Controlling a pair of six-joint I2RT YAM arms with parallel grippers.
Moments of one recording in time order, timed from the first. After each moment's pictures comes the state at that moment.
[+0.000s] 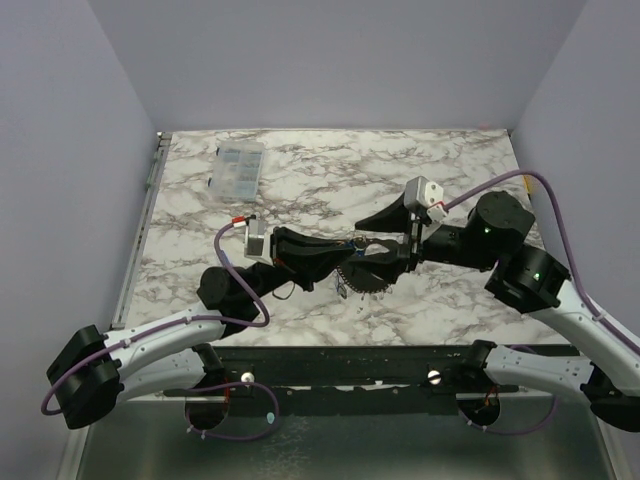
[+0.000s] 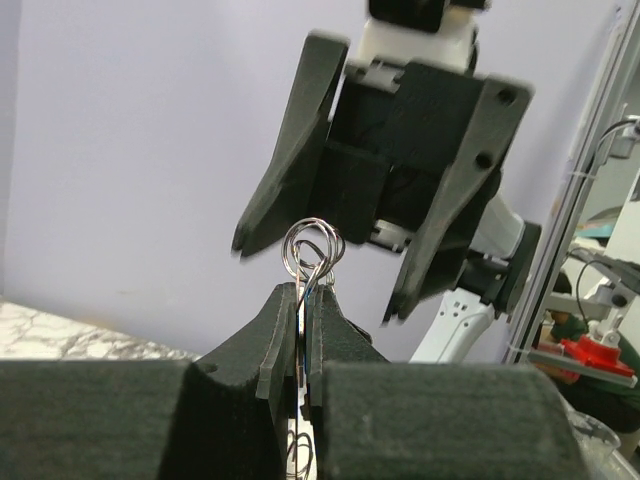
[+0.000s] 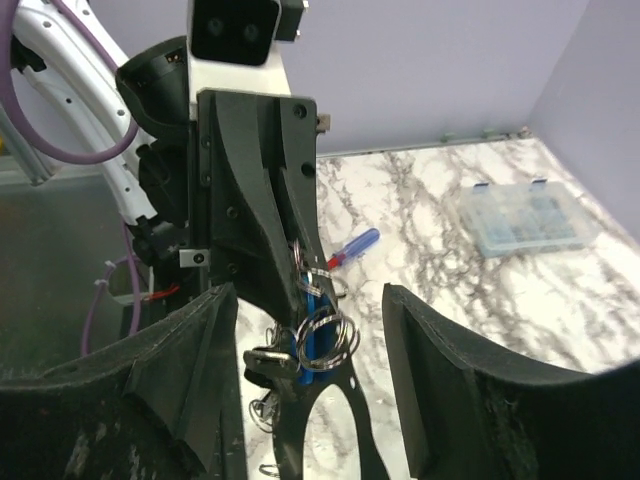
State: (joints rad) left arm -0.94 1.00 0.50 1.22 0.30 -0.55; right arm 0.91 0.93 1.19 -0.27 -0.45 -0.06
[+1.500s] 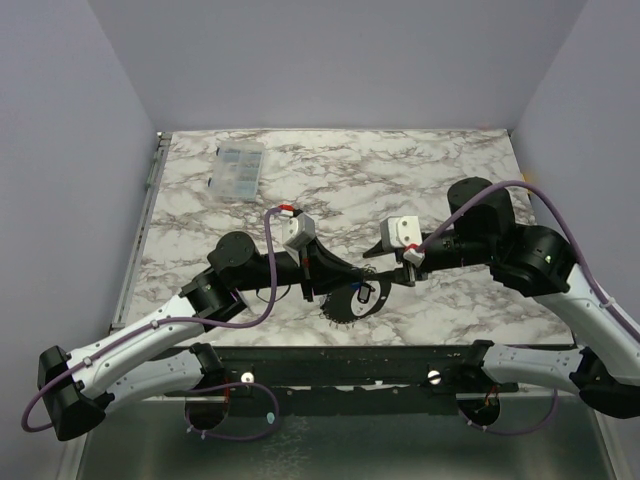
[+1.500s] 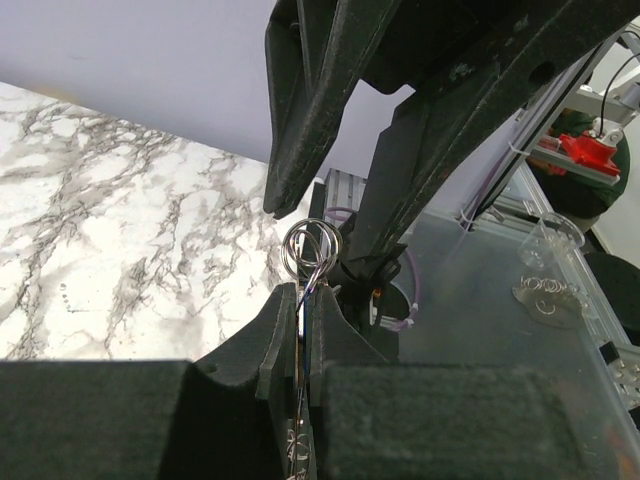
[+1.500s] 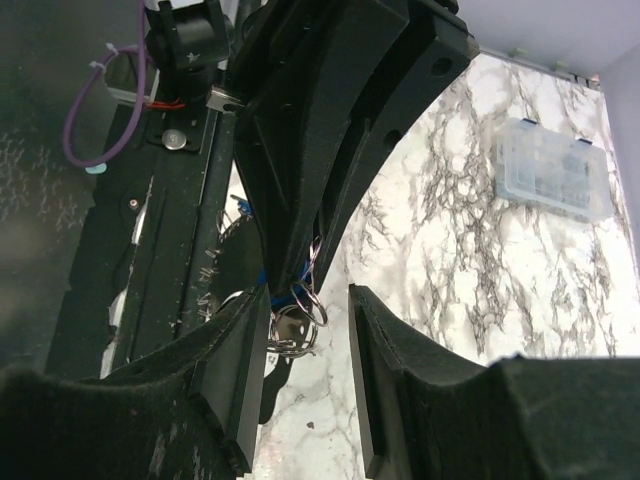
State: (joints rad) left arm -0.94 0.89 0.77 0.25 0.53 -0.36; right arm 0.91 1.06 1.48 -0.87 -0.57 -0.60
